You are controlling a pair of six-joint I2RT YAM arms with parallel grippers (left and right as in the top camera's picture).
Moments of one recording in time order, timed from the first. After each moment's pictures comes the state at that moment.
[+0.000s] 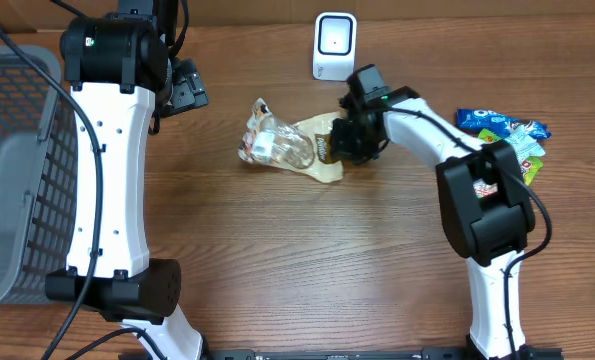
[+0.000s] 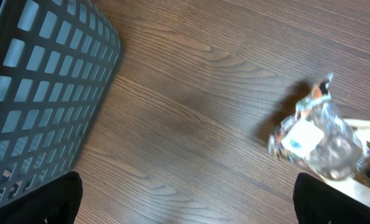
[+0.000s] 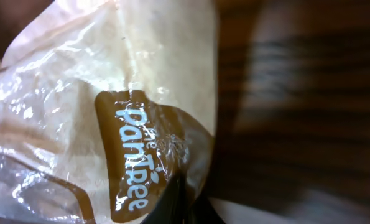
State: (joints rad) left arm -0.10 1.87 2.30 -1.68 -0.33 -0.48; right arm 0.37 2.26 1.67 -0.72 -0.42 0.44
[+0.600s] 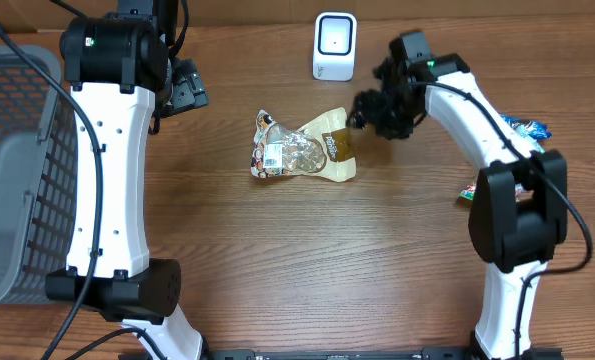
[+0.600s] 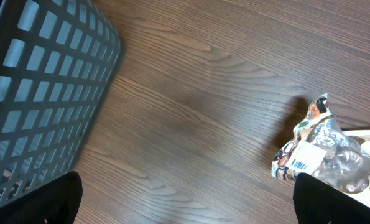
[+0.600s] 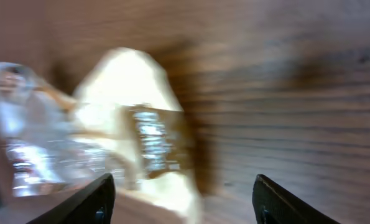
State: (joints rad) left arm -0.10 1.87 2.30 -1.68 -0.33 -0.48; right arm 0.27 2.15 1.81 -0.93 -0.42 0.38
